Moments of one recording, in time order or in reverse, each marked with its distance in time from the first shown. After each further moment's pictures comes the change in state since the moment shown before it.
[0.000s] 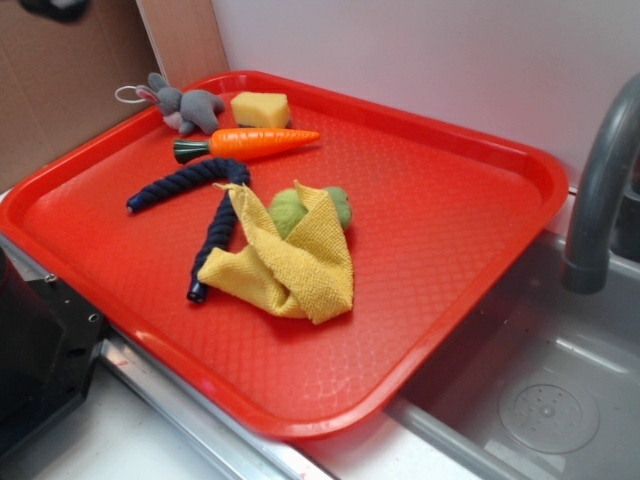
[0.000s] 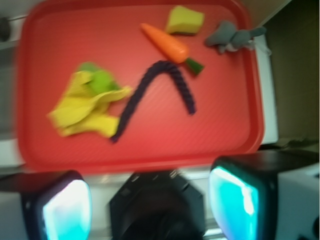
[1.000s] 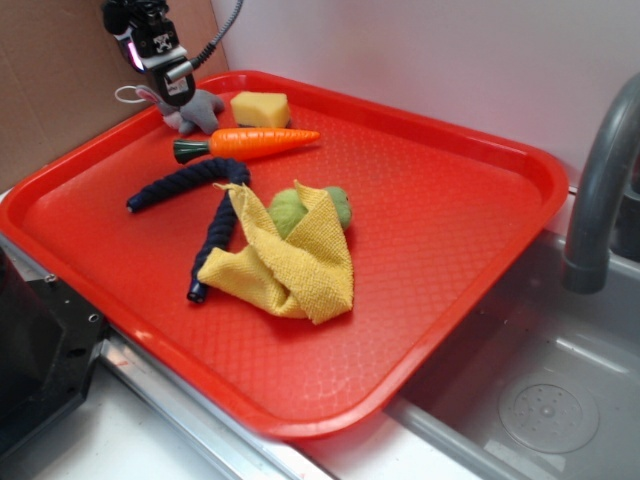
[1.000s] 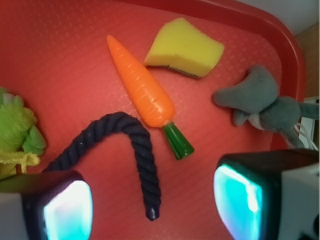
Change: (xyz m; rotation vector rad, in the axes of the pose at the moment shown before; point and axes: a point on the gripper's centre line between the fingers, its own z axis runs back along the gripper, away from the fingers) arm 0.078 0.016 -0.067 -0.105 -0.135 -0.388
